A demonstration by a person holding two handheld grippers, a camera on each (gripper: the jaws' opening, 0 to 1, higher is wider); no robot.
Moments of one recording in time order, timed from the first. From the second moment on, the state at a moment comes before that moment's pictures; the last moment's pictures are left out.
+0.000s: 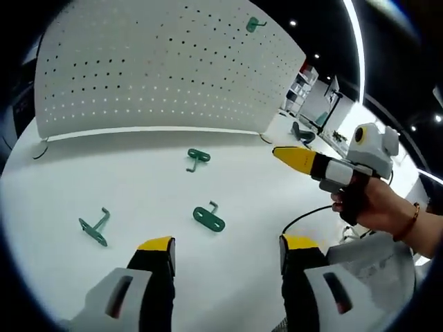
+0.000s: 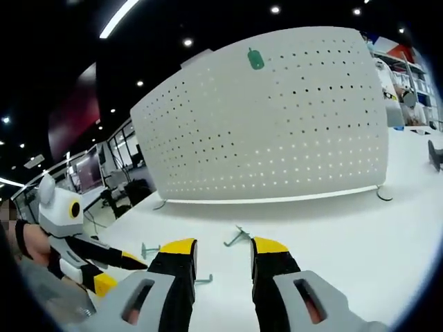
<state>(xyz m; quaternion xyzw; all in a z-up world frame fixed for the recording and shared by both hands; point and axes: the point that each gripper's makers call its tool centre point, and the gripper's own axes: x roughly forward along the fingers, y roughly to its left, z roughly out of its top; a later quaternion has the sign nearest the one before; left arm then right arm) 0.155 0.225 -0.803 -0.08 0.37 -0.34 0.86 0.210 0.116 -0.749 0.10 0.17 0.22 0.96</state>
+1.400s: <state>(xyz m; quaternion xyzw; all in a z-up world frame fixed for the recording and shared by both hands) 0.167 0.215 -0.834 -0.08 0.42 -0.29 0.86 0.202 0.116 -0.763 0.14 0.18 0.22 0.95</state>
